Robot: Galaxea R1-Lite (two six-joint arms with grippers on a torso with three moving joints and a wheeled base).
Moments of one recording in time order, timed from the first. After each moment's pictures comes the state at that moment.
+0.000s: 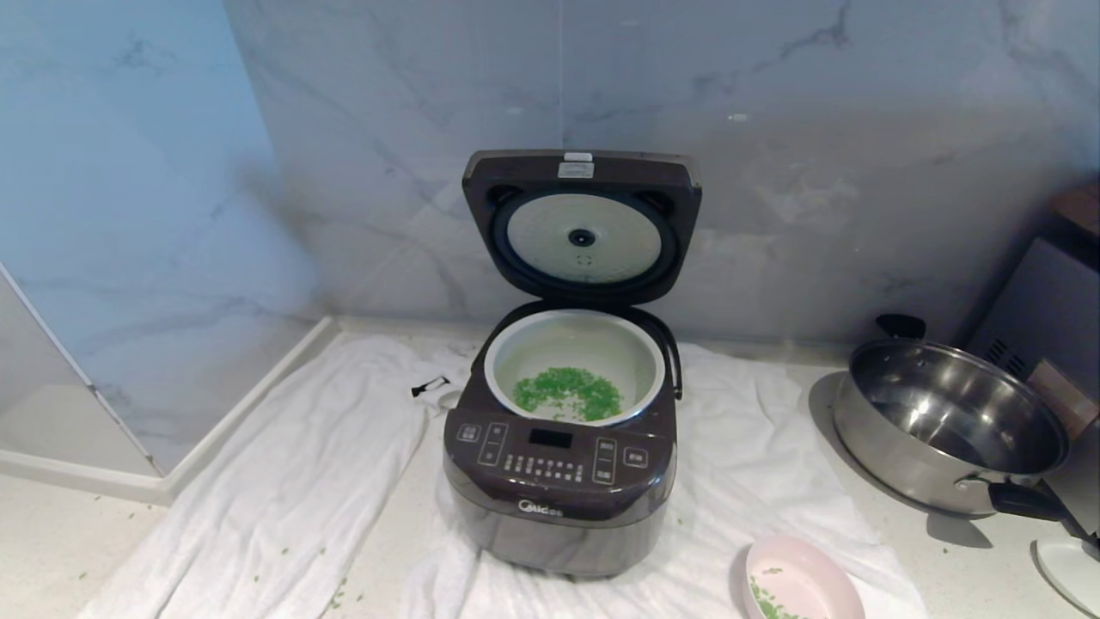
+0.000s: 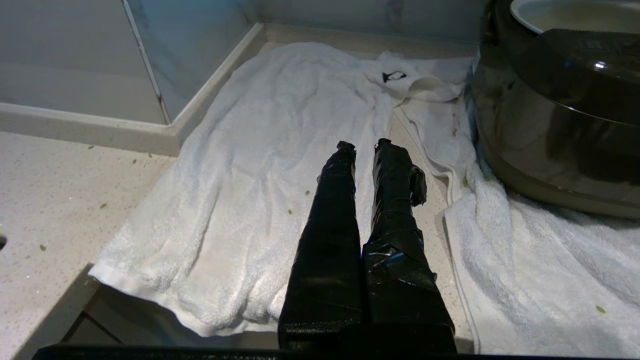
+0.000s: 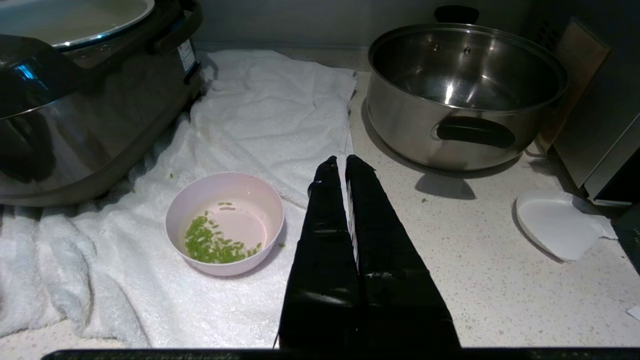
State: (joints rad) left arm 0.00 0.00 -0.02 0.04 0.01 -0.03; right arm 0.00 0.00 -0.03 0.08 -0.01 0.00
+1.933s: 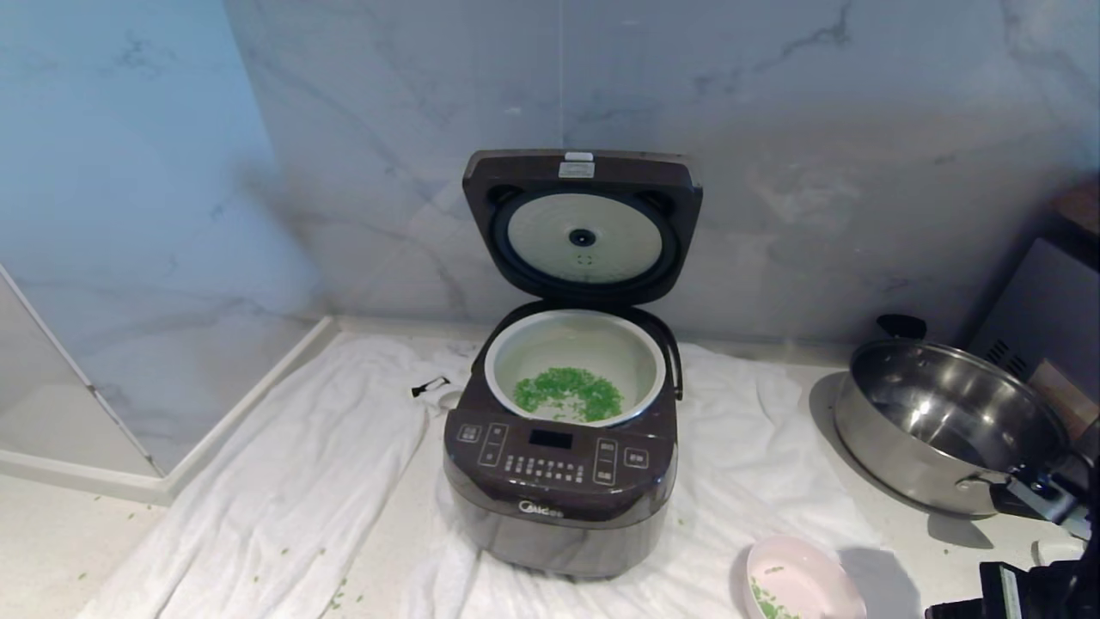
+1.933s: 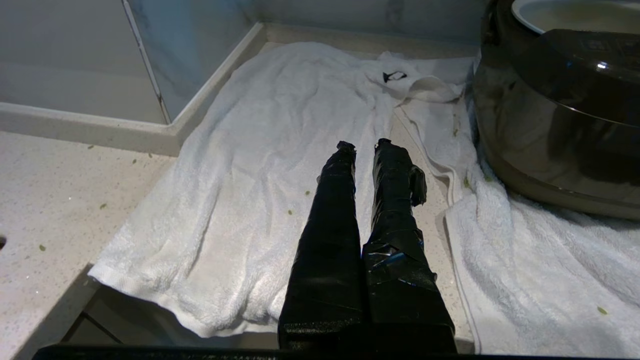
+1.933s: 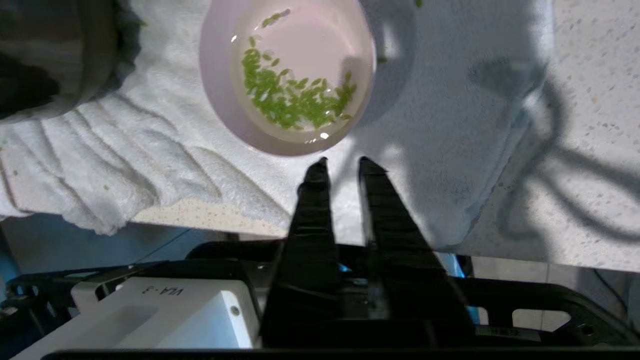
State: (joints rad) left arm 0.00 0.00 -0.02 0.04 0.01 -0.03; right arm -0.02 1.26 -0.39 0.18 0.28 0.35
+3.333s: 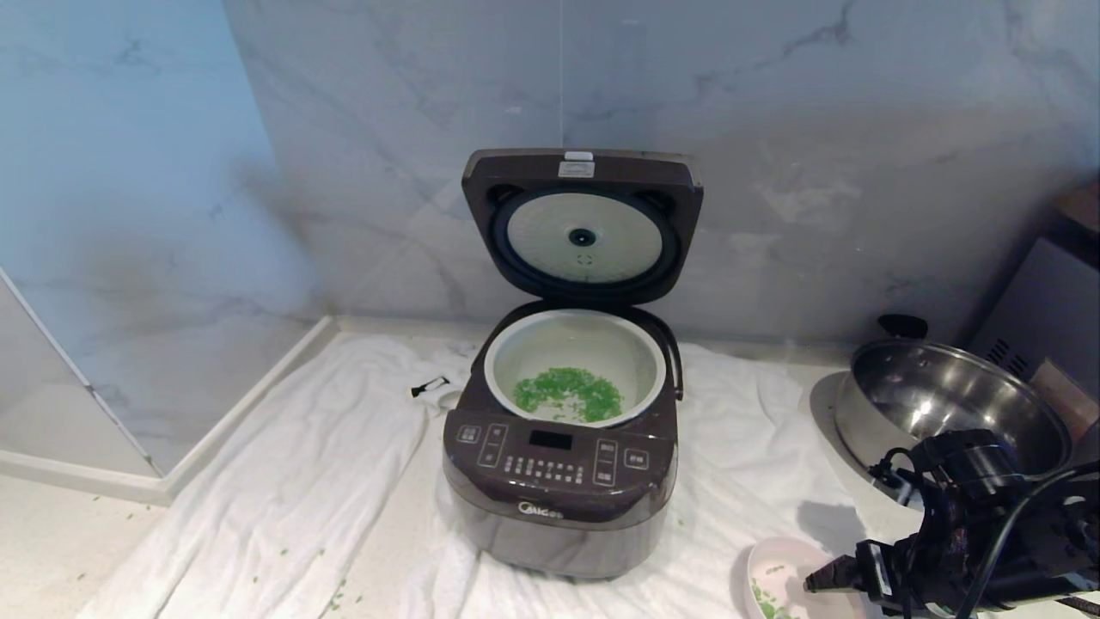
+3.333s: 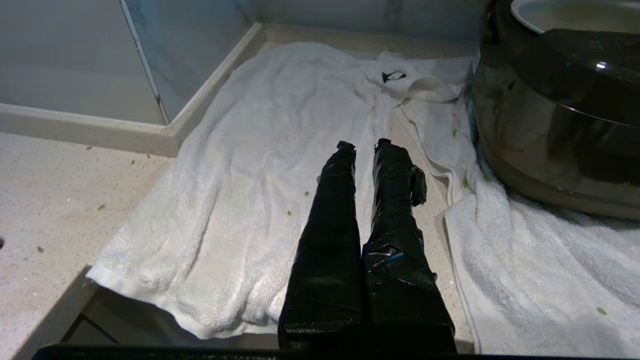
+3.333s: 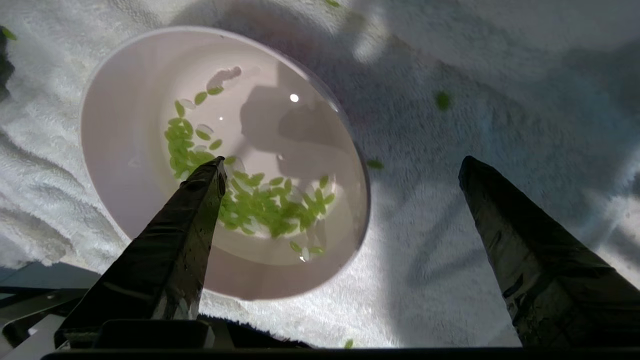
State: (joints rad) left arm 0.00 0.00 -0.02 0.04 0.01 -0.03; right arm 0.02 1.85 -0.42 -0.19 0.28 0.22
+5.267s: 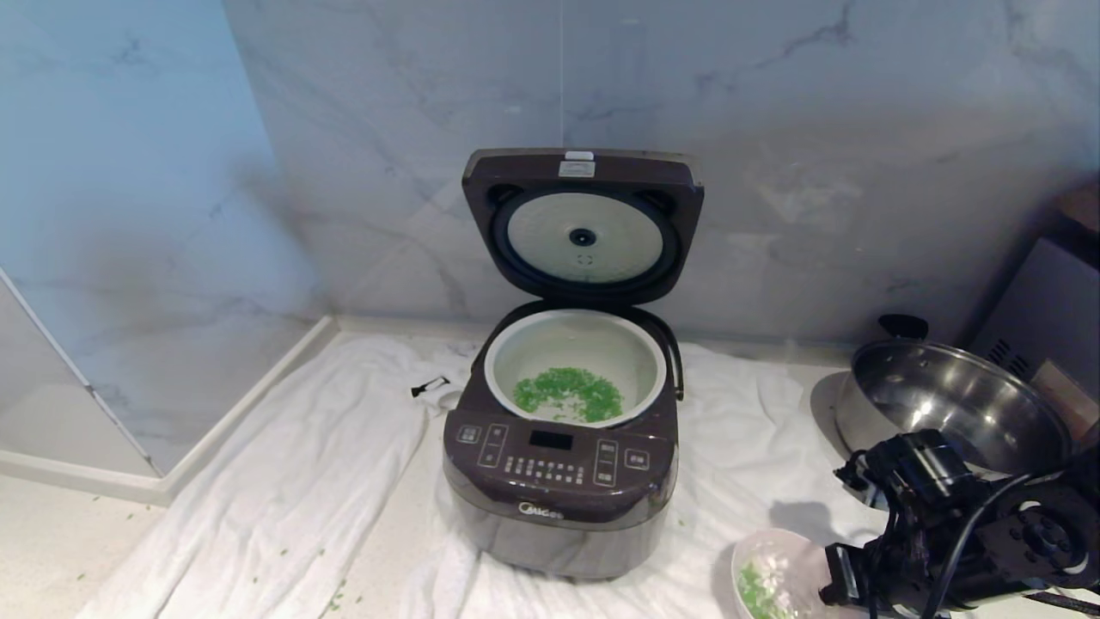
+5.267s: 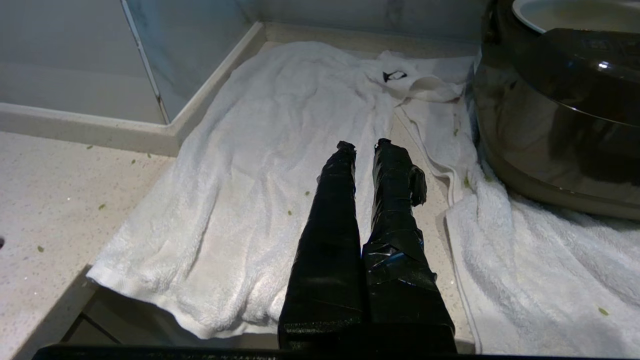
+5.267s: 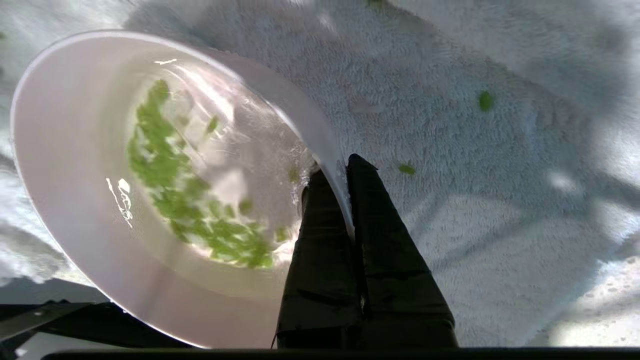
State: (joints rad) left arm 0.00 0.00 -0.02 0.04 0.01 -0.03; right arm 0.14 1.87 -0.44 -0.19 0.20 0.32
